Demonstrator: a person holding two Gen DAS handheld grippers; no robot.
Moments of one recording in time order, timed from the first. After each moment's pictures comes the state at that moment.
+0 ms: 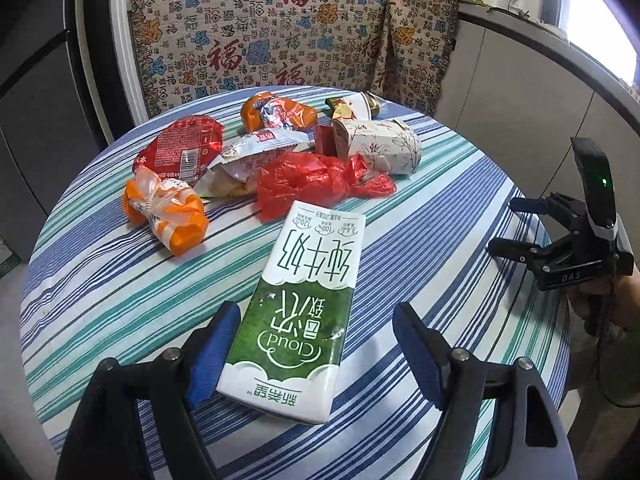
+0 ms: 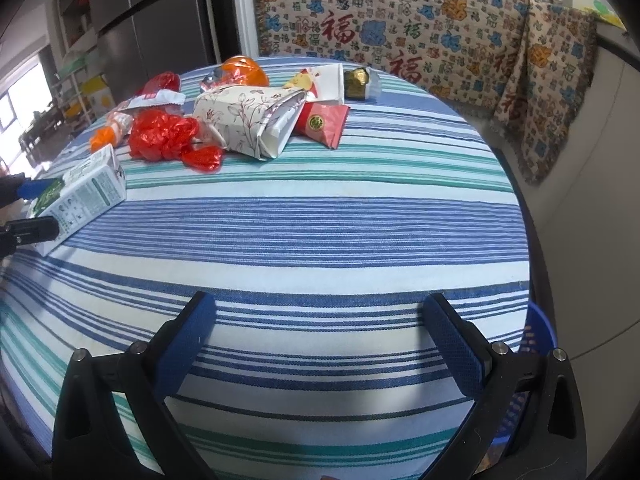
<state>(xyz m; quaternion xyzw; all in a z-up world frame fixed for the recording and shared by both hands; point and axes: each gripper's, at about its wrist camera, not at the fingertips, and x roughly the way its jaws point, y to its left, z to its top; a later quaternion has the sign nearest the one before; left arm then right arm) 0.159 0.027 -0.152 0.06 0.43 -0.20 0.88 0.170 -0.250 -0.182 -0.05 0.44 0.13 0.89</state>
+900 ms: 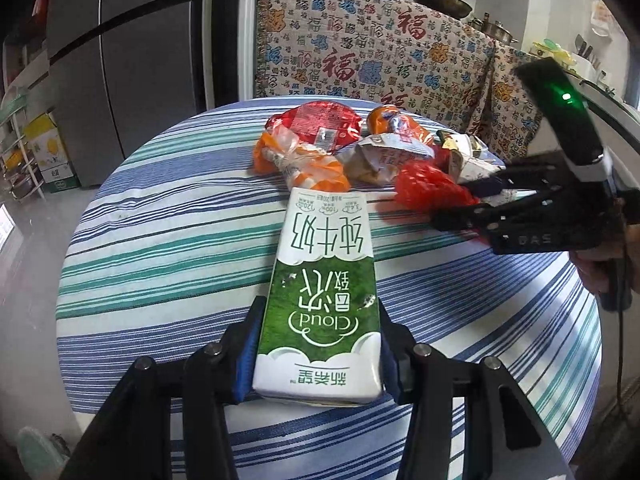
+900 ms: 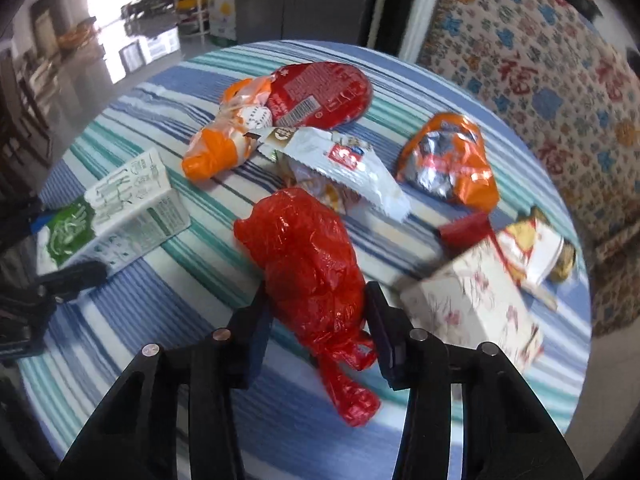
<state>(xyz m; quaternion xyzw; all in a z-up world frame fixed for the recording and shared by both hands) 0.135 0.084 -0.163 -0.03 0.41 -0.06 0.91 0.259 -0.077 -0.161 -0.20 0.46 0.30 0.81</state>
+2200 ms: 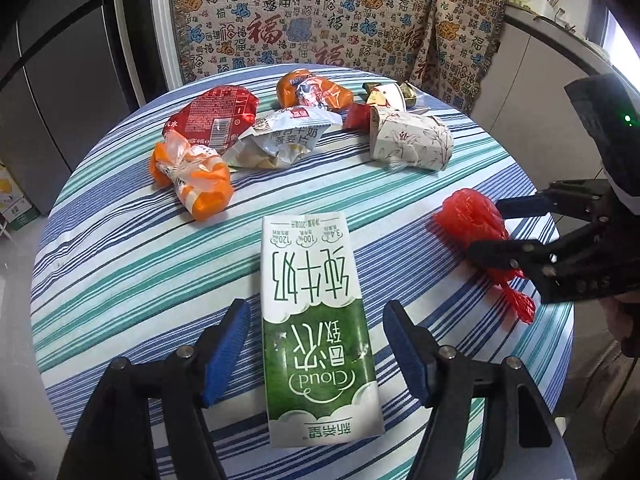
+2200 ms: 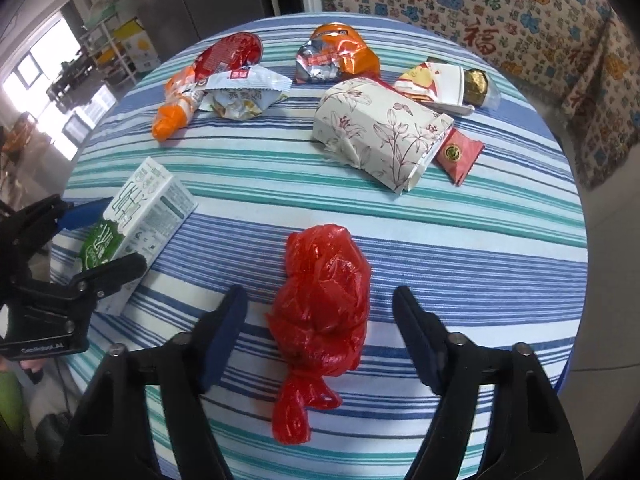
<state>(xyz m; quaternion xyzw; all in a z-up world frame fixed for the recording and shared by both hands) 0.159 0.025 -0.148 0.03 0.48 -0.14 0.87 0.211 -0.159 -0.157 -0.08 0.53 0.21 0.81</state>
